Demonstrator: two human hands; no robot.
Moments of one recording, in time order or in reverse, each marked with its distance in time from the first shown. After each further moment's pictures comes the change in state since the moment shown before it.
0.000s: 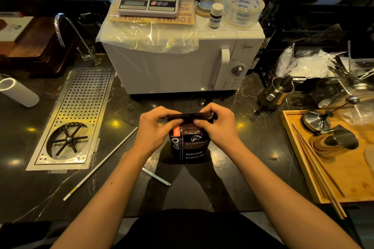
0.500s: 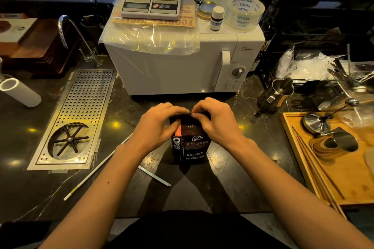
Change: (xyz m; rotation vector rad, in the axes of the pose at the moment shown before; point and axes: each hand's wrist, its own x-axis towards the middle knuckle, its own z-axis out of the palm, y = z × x) left_hand 0.009 0.009 -0.013 0.339 -0.214 0.273; right_hand 0.012 -0.015 -0.006 -0.331 -0.099 -0.353
